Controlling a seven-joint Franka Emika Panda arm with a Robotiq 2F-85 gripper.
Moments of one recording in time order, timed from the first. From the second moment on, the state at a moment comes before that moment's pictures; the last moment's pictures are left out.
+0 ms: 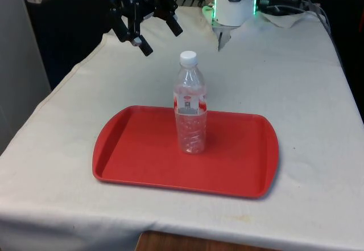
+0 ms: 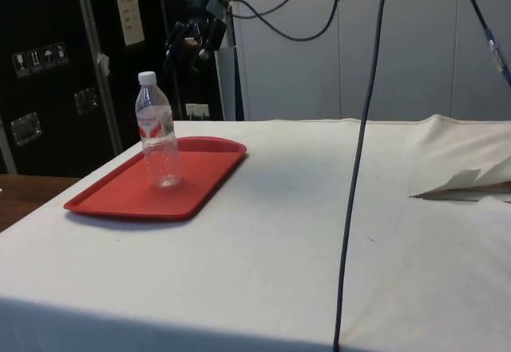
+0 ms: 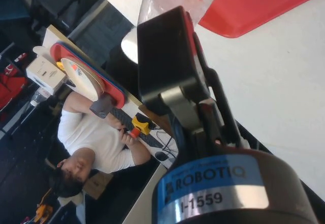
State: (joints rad) arm 0.04 0.54 -0.52 -1.64 1.04 1.87 -1.96
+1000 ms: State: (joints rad) arm 0.05 0.42 -0.52 -1.70 0.97 1.87 -2.02
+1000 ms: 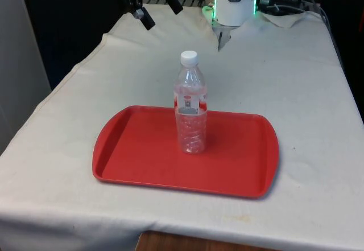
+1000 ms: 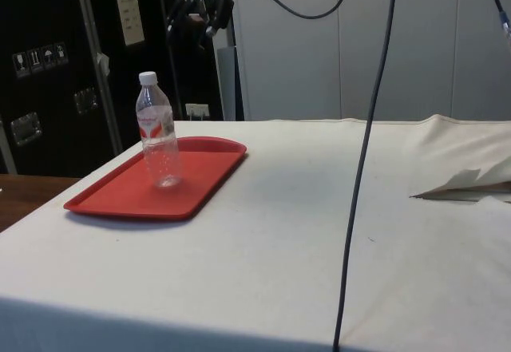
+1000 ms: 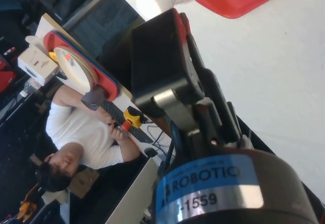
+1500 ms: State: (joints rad) arm 0.06 0.40 -0.52 -1.70 0.94 1.87 -2.06
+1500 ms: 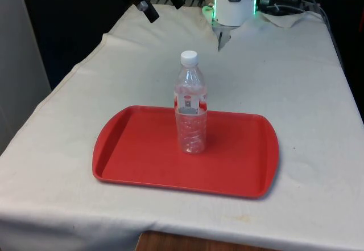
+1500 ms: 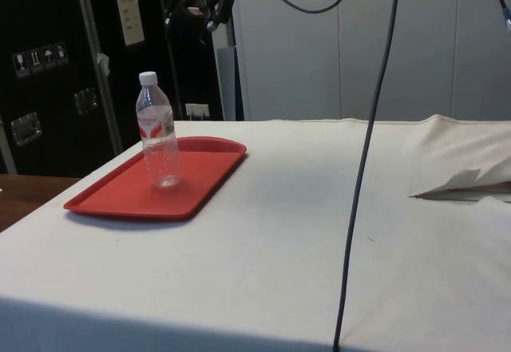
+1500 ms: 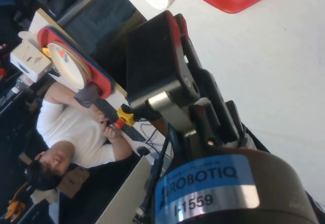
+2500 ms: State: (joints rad) arm 0.10 0.35 -0.52 -1.70 0.82 1.87 -2.13
